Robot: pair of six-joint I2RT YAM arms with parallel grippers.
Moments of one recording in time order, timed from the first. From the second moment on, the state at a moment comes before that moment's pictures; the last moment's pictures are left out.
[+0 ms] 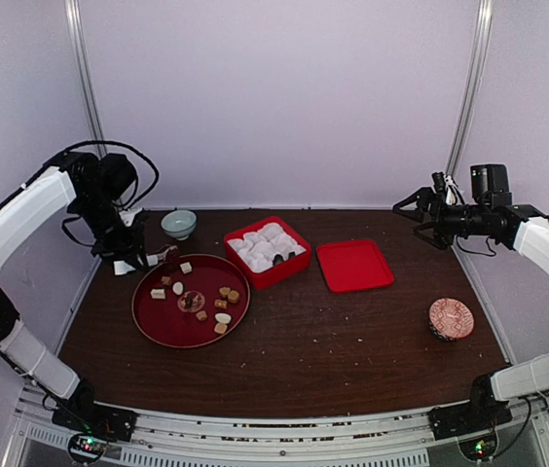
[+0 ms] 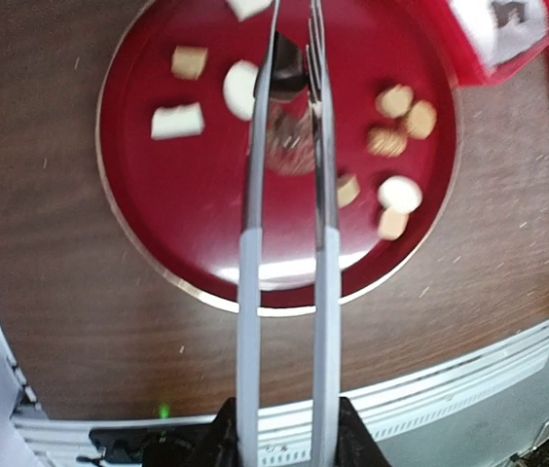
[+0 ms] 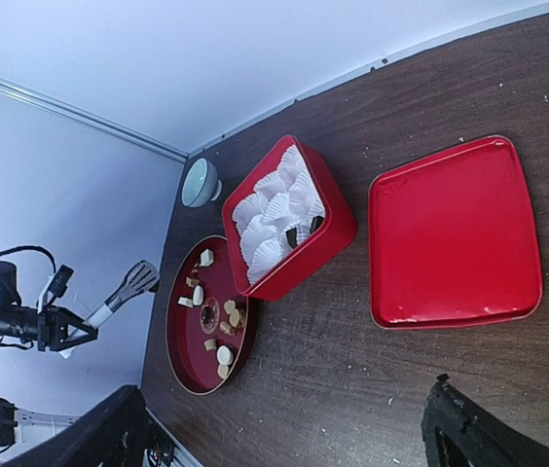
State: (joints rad) left arm -0.33 1.50 1.54 -1.44 0.18 -0.30; right arm 0.11 1.22 1.07 -0.42 -0.64 0.58
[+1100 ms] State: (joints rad) left arm -0.57 2.02 1.89 -1.16 0.35 -0.30; right arm 0.11 1.24 1.10 -0.48 -0.63 0.57
